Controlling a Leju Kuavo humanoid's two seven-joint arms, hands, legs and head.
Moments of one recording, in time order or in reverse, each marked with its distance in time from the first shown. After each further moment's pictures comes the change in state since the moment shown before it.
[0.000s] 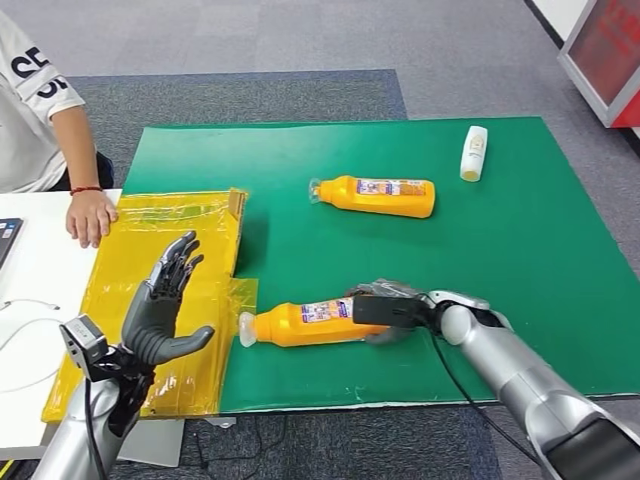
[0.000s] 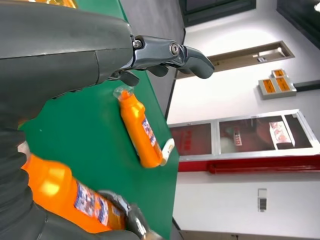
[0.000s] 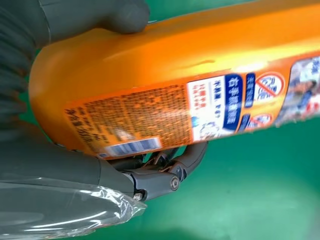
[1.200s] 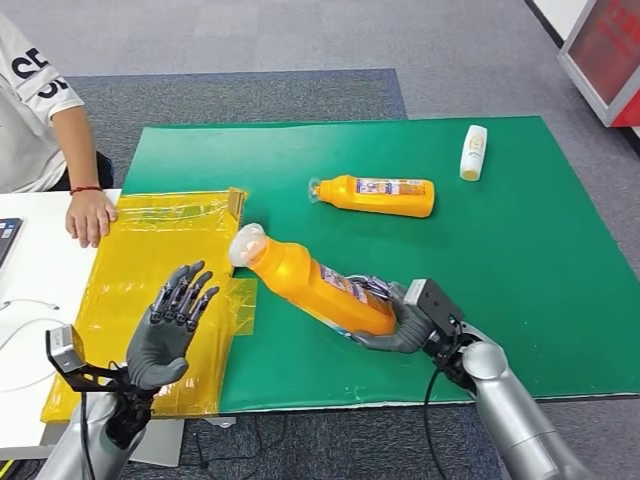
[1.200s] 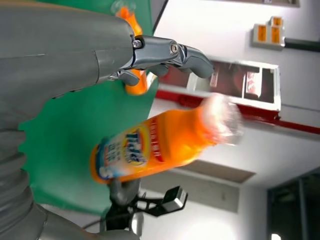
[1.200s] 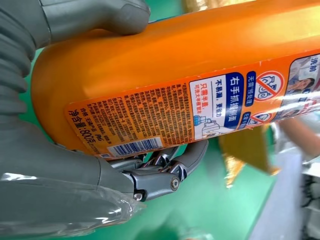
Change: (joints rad) left arm 0.004 0.045 -0.022 0.182 0.296 -0.381 -0.058; right arm 0.305 0.061 -0.335 -0.340 -0.418 0.082 -0.010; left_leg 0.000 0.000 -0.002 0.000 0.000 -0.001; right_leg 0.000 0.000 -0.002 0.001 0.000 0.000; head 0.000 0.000
